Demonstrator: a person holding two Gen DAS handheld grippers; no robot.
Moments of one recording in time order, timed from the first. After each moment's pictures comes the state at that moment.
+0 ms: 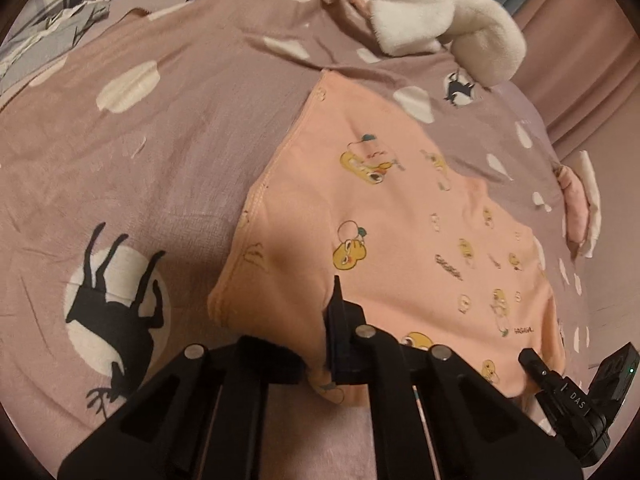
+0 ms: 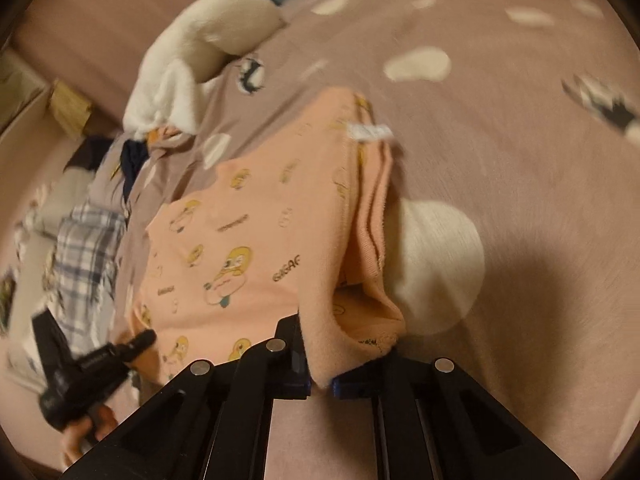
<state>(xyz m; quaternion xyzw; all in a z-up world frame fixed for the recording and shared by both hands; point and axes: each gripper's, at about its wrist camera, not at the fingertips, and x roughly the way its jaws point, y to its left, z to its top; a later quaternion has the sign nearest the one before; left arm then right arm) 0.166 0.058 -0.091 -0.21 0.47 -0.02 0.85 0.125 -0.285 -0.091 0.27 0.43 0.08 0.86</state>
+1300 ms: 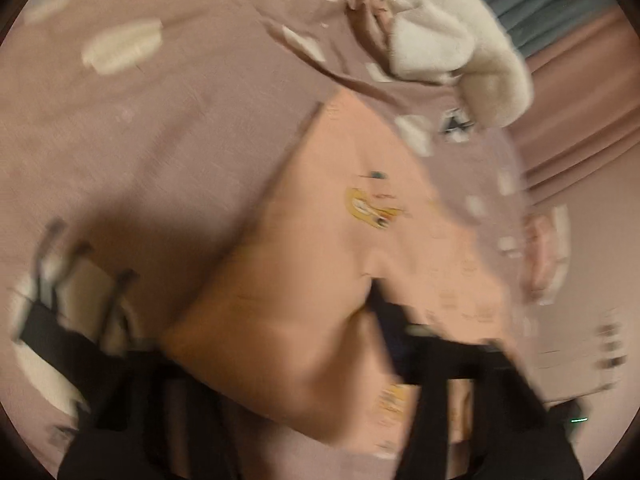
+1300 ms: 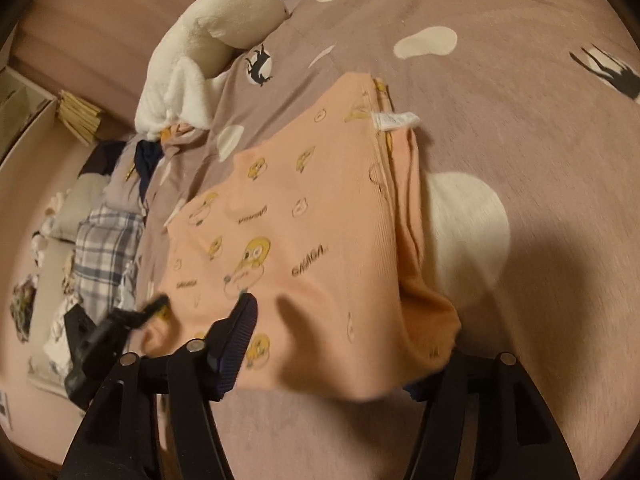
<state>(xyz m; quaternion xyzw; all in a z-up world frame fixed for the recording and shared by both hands) 0.194 0.075 -0.113 -0.30 0.46 -0.04 0.84 0.131 -0.278 -0.103 0.32 0.44 0.10 0.83</state>
